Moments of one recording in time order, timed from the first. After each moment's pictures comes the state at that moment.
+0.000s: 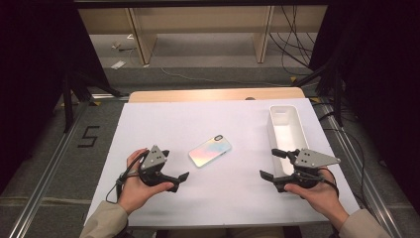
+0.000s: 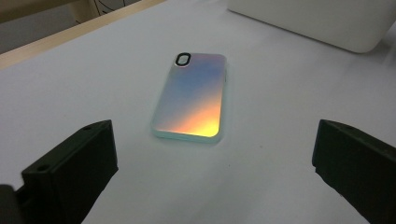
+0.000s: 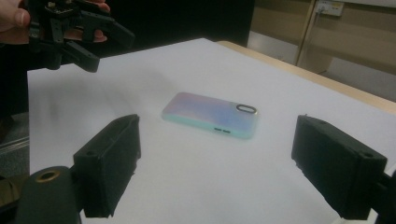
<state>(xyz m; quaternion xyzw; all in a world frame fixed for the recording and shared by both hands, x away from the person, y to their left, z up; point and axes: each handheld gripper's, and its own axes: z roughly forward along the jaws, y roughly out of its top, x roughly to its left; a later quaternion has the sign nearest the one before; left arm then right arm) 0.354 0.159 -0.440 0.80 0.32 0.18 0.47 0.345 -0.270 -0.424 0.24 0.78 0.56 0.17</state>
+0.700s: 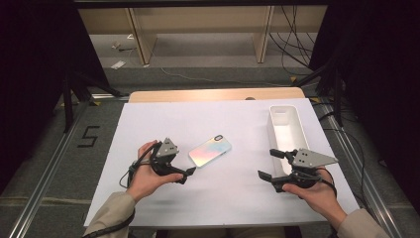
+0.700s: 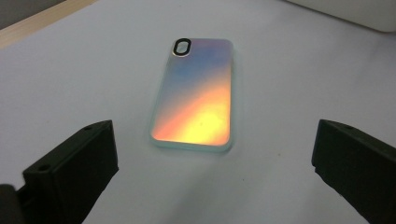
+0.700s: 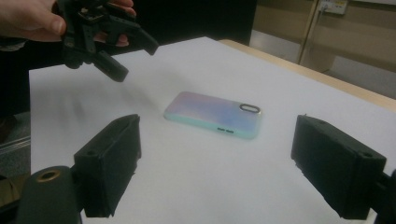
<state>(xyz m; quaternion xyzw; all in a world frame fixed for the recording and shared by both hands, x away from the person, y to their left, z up) 0.390 0.135 -0.443 0.84 0.31 0.16 0.42 0.346 -0.266 -0.426 0.23 0.78 0.56 0.17</state>
